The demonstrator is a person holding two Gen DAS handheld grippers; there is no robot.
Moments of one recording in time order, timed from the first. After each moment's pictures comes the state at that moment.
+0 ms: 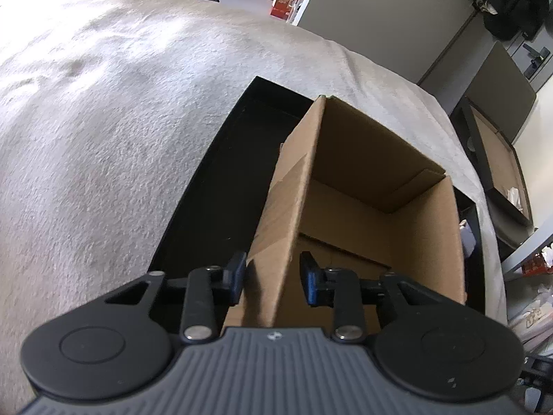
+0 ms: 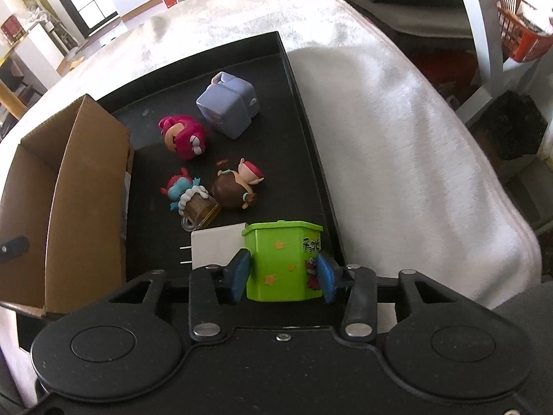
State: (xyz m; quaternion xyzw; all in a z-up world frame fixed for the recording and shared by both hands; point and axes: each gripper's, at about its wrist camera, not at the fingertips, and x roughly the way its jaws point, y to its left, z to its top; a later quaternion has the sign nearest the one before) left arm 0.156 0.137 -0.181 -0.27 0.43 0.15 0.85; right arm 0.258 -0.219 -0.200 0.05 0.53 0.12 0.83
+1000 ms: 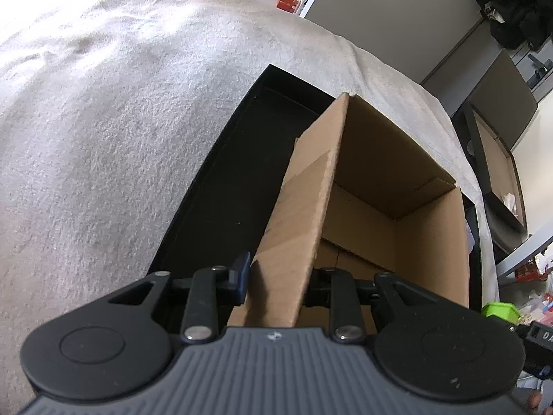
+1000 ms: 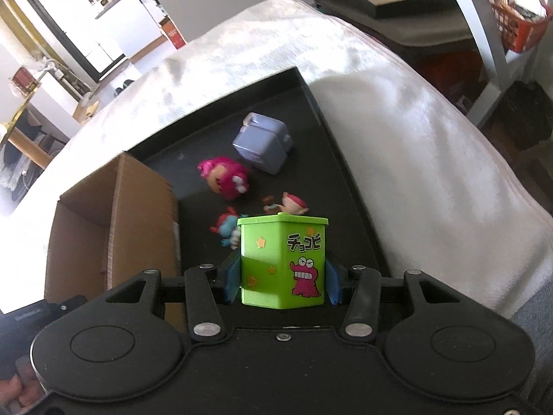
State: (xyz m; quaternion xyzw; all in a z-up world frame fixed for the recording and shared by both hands) left arm 0.146 0.144 -0.184 -0.30 0.43 0.15 0.84; right arm 0.250 -0.205 -0.166 0.12 0.50 0.13 0.85
